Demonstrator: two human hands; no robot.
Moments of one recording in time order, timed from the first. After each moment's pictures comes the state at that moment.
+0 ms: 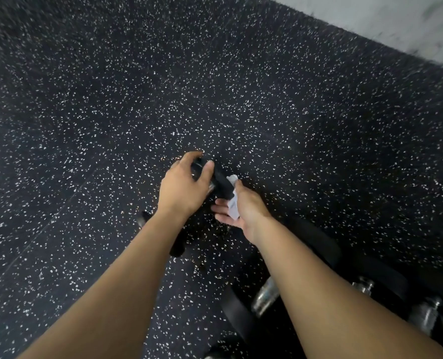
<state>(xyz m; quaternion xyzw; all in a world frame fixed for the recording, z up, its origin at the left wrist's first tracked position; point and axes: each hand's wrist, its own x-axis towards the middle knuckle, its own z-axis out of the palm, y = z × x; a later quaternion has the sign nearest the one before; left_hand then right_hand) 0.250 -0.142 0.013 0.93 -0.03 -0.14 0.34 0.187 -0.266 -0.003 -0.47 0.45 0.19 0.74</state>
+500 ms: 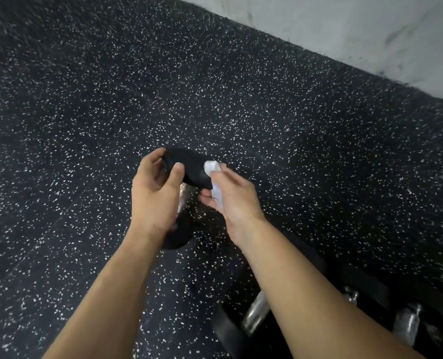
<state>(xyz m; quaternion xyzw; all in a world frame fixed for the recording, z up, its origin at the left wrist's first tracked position) 0.244 -0.140 0.069 0.76 0.06 -0.07 0.64 0.204 -0.270 0.063 -0.48 0.35 0.03 0.81</state>
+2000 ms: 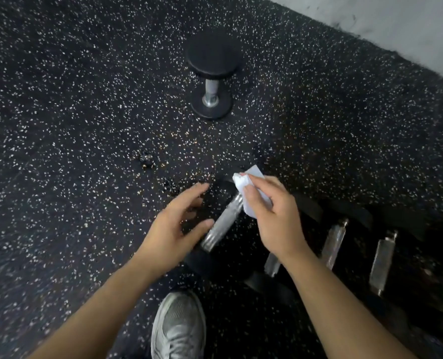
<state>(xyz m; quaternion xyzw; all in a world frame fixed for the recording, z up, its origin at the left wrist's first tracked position) 0.076 -0.136 0.031 0.79 -0.23 -0.28 0.50 -0.002 -0.345 0.059 -0.78 0.25 -0.06 0.57</state>
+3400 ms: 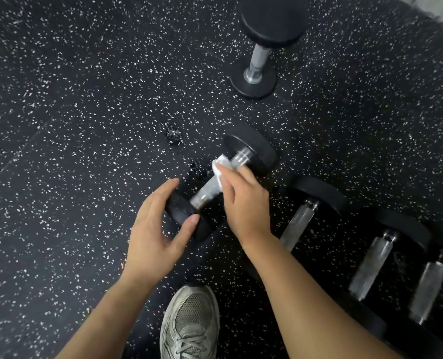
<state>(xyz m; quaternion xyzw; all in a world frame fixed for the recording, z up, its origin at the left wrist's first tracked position) 0.058 -0.073 -0.013 0.89 -0.09 -0.12 0.42 0.060 -0.266 -0.029 -0.92 0.14 -0.09 0.35</state>
